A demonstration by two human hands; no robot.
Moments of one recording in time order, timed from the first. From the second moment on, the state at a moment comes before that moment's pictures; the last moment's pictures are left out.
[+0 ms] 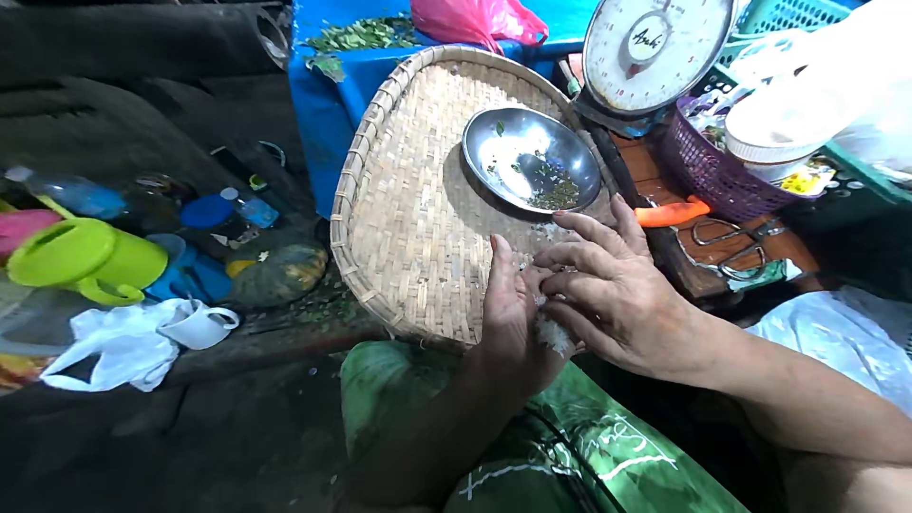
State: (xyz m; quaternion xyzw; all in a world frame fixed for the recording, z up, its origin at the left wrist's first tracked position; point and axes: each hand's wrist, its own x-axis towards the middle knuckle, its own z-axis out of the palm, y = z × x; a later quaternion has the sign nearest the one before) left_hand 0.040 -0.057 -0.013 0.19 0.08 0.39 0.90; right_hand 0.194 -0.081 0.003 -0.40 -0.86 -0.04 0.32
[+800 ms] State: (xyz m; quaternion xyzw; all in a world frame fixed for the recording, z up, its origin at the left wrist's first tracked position) left_hand 0.041 -0.055 -0.008 0.16 0.11 0.42 0.89; right_hand 0.220 -0.100 0.035 -0.37 -0.88 -0.03 0.30
